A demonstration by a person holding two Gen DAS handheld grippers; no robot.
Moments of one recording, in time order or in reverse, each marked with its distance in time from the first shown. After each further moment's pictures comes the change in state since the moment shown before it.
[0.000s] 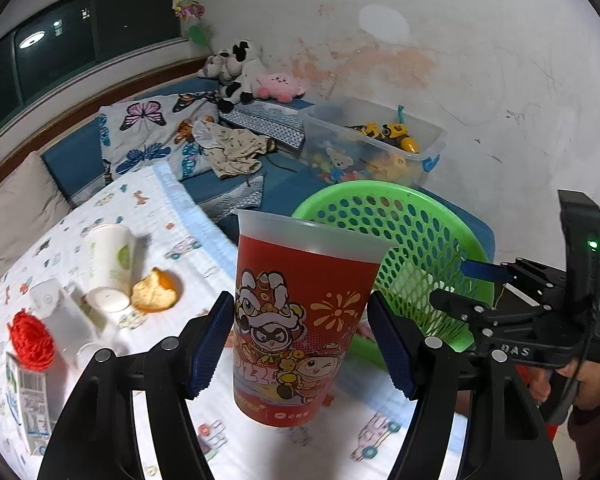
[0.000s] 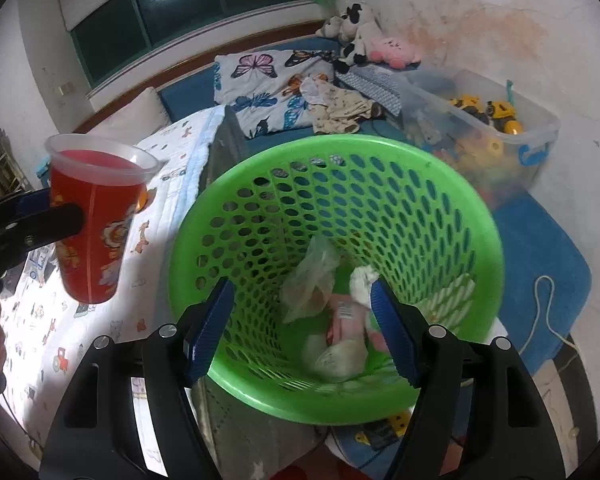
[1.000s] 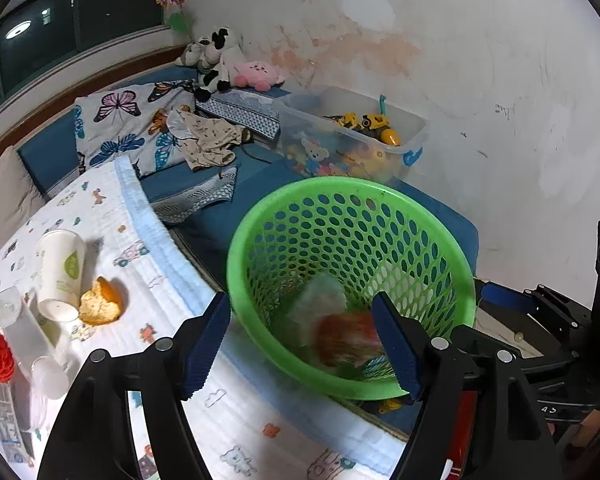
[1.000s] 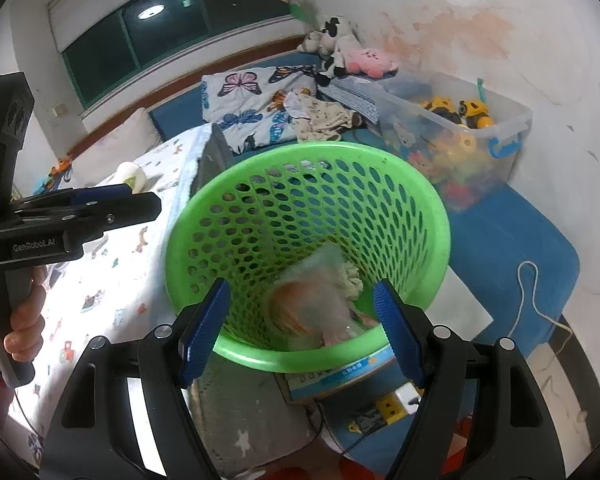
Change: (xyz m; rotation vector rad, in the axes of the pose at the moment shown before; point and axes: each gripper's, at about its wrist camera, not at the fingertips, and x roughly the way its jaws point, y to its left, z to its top) left arm 0.028 -0.029 0.013 -0.014 0.034 -0.059; right arm -0.035 -0.012 -0.017 0.042 -0.050 -0.008
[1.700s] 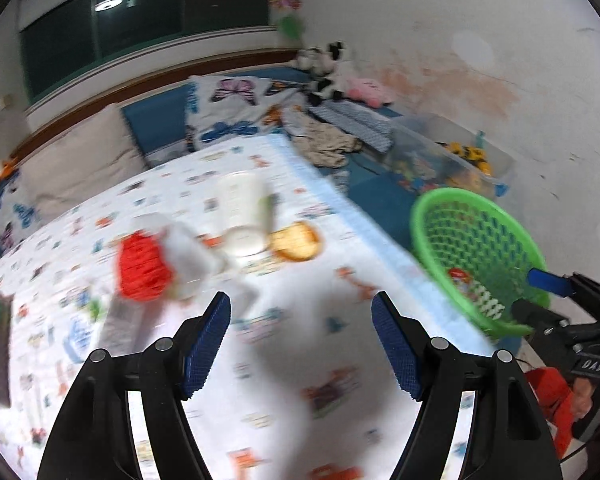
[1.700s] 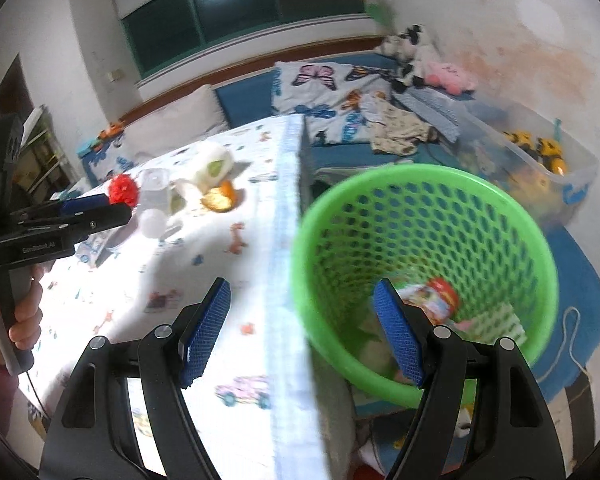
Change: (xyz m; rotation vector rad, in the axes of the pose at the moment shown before) left arm -0.090 0.137 -0.069 -0.197 -0.048 0.265; right arm 0.023 0.111 0.022 -0.178 0.027 0.163
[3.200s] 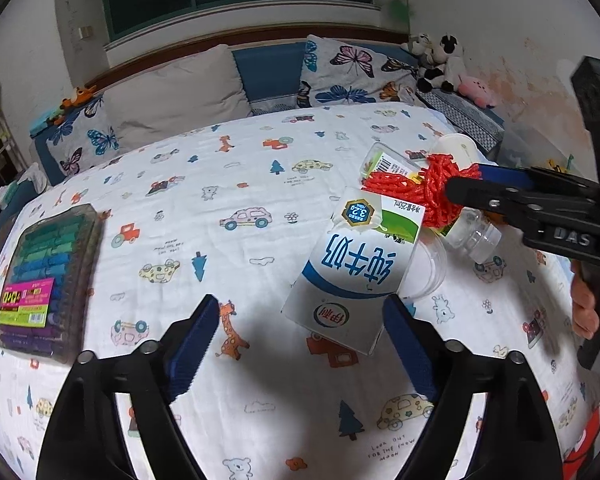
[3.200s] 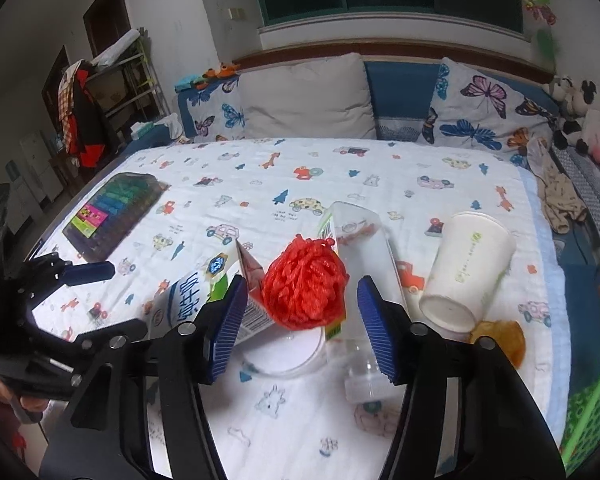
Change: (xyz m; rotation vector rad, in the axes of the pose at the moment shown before) left arm -0.012 0.195 -0.057 -0.170 0.099 0.183; right arm 0.175 0.228 0.099 -0.305 0.104 0.274
